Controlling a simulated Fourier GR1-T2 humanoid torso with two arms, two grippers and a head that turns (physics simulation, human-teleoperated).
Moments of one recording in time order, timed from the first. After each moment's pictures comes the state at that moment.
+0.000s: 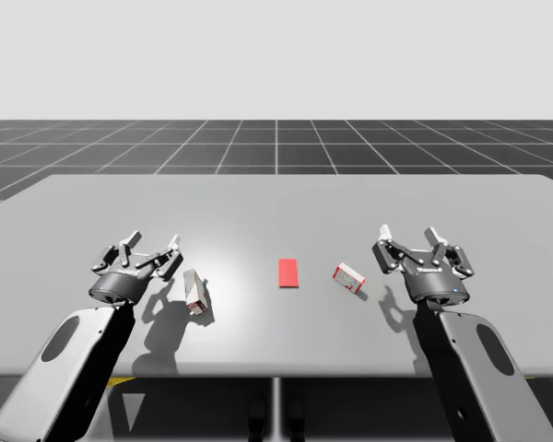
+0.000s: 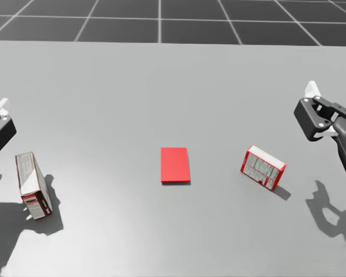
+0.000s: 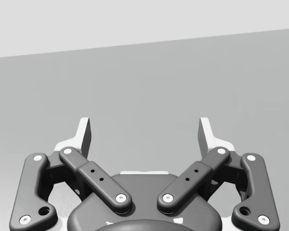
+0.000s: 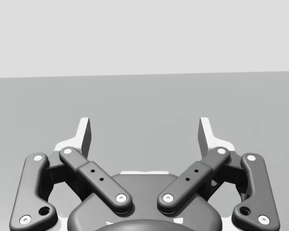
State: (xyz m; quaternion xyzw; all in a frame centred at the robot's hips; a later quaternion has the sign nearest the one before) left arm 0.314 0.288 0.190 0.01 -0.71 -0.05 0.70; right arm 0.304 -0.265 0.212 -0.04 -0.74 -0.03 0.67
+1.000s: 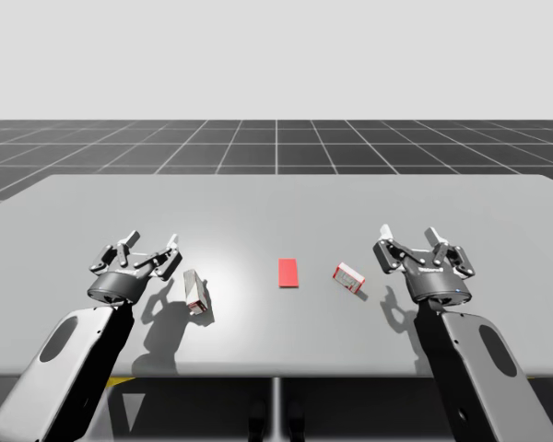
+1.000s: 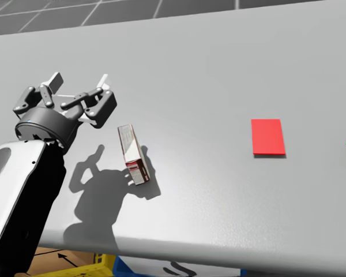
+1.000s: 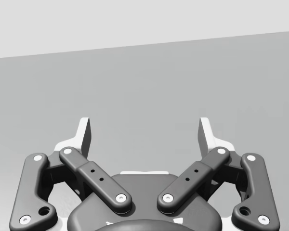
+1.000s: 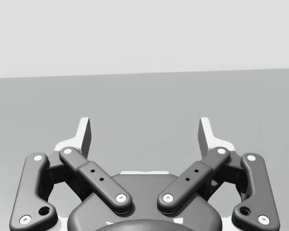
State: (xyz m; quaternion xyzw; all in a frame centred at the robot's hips) left arm 0.314 0.289 0.191 0.01 -0.71 -0.04 0.70; right arm 0.303 -0.265 0.214 -0.04 -0.74 -0.03 0.67
